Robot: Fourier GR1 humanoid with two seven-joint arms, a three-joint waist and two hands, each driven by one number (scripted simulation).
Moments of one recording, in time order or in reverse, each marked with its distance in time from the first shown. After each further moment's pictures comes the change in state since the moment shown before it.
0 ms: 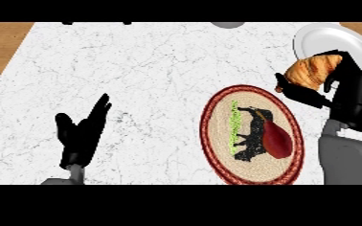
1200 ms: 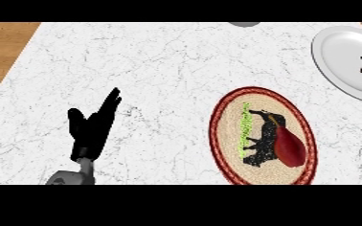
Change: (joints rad) left arm -0.051 -0.034 -0.024 0.013 -0.033 -0.018 -0.008; right arm -0.425 -0.536 -0.400 1.147 -0.212 -0.135 -0.537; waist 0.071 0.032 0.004
